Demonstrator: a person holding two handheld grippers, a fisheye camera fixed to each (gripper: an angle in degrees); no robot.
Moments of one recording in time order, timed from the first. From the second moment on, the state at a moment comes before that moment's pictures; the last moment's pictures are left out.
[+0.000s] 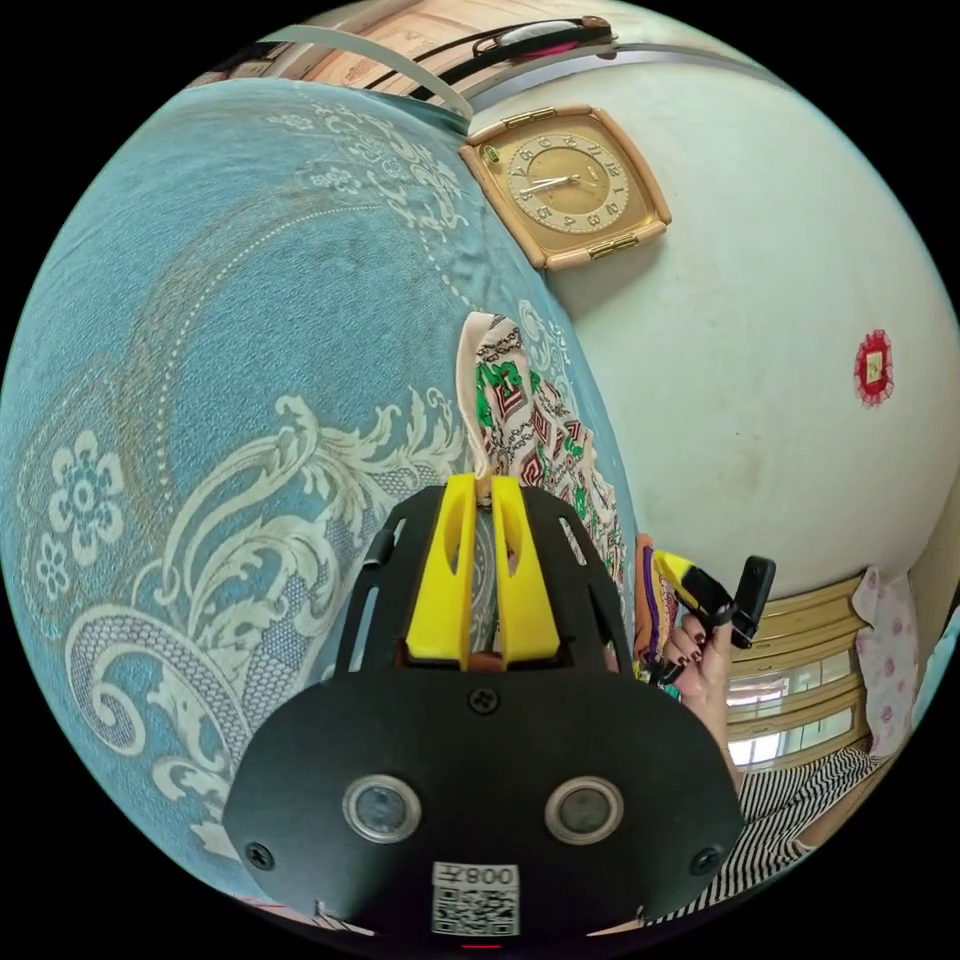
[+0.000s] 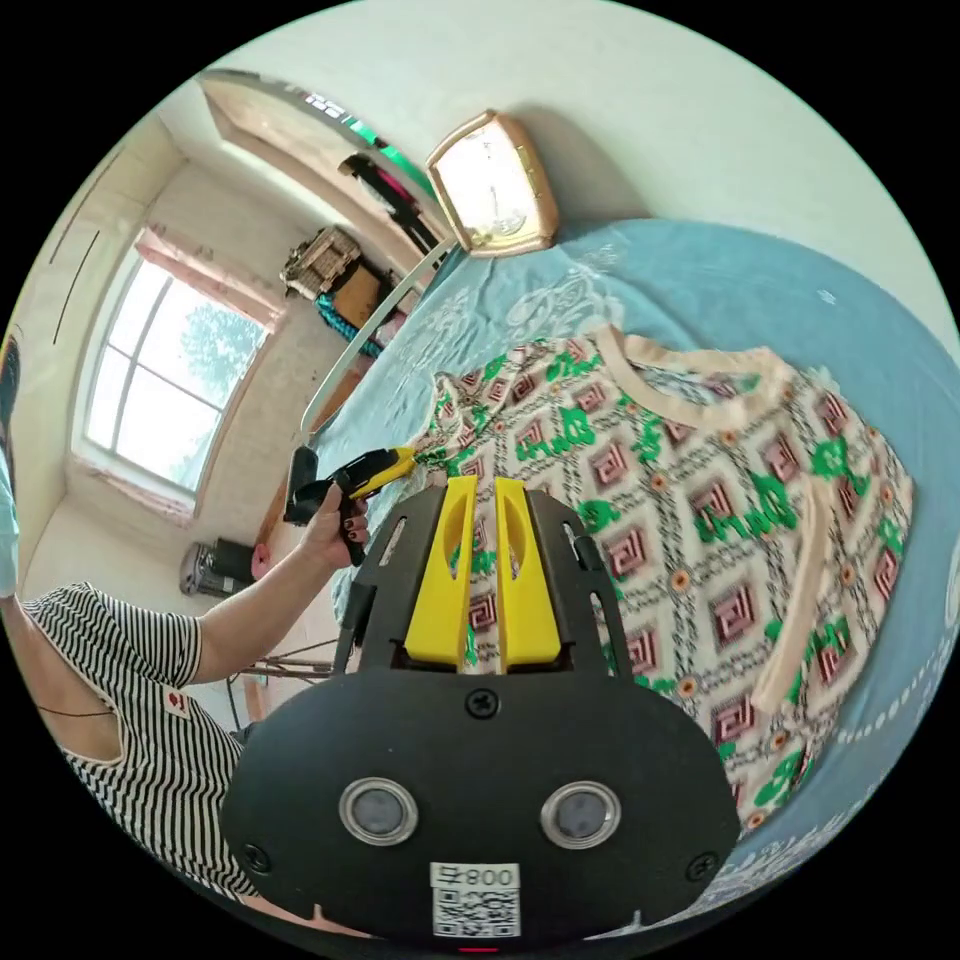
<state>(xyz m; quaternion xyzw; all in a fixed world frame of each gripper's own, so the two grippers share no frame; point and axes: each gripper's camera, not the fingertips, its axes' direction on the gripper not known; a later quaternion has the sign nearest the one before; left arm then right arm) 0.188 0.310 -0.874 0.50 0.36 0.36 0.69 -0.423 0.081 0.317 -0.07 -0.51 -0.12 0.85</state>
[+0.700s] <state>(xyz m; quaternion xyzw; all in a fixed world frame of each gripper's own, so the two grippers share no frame) 0.194 0.472 -0.826 0.55 0.28 0.44 0.66 -0.843 0.067 0.440 -0.07 -0.28 -0.37 0.88</state>
